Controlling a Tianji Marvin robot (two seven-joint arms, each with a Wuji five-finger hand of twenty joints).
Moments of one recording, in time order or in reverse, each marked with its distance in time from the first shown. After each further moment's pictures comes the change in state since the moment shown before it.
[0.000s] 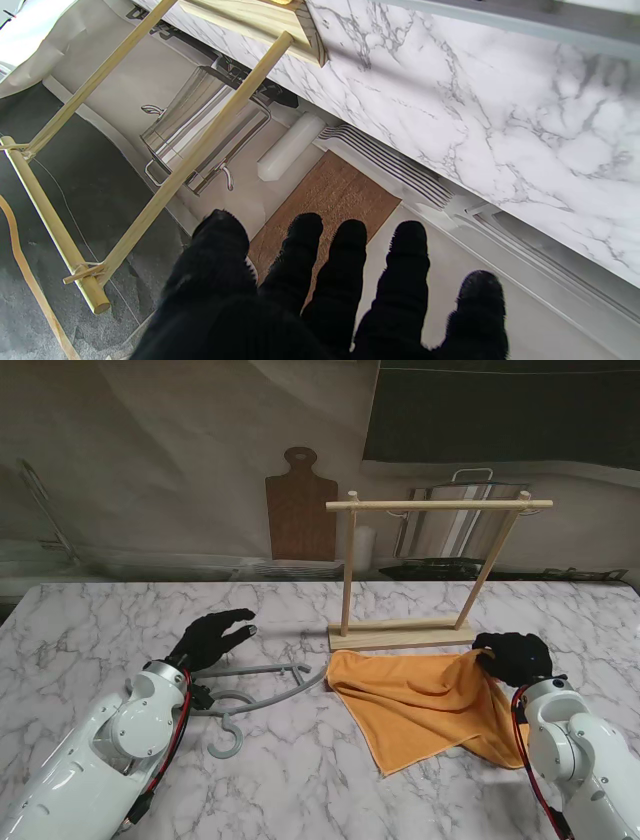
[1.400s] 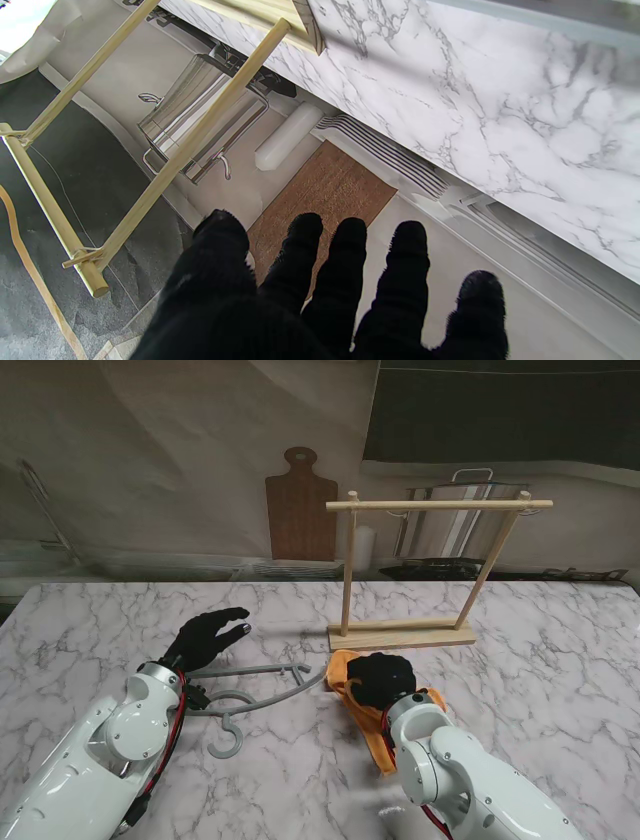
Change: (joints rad) left arm 0.019 -0.002 -0.025 -0.006 -0.004 -0.013 0.017; right arm 0.133 -0.022 -0.581 -0.205 0.089 0.383 0.111; left_hand 0.000 0.000 0.000 0.000 0.000 0.000 0.000 0.000 0.010 -0.001 0.014 0.000 0.000 0.000 0.000 0.000 0.000 0.000 0.000 0.000; right_hand -0.048 -0.169 0.227 0.044 0.099 0.113 0.054 -0.181 0.158 0.013 0.043 -0.100 0.148 0.036 0.161 -0.038 0.181 0.000 0.139 -0.031
